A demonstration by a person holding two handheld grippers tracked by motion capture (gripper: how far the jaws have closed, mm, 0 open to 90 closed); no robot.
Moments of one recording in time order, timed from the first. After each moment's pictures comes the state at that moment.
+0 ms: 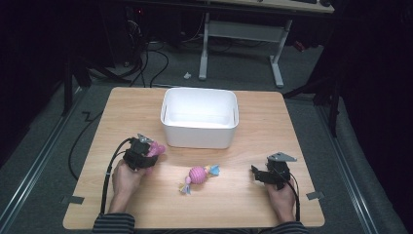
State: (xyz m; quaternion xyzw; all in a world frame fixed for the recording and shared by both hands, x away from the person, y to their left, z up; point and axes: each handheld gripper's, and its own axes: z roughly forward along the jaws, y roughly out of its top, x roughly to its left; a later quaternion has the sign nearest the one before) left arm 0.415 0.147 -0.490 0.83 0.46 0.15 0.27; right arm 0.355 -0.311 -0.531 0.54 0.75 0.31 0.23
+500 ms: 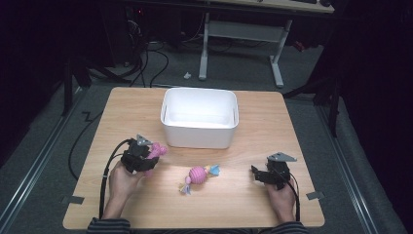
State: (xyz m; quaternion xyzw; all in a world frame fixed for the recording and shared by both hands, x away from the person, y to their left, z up) left arm 0.396 0.146 -0.467 0.84 0.43 0.15 0.30; right arm 0.355 -0.311 -0.531 0.54 0.75 0.31 0.23
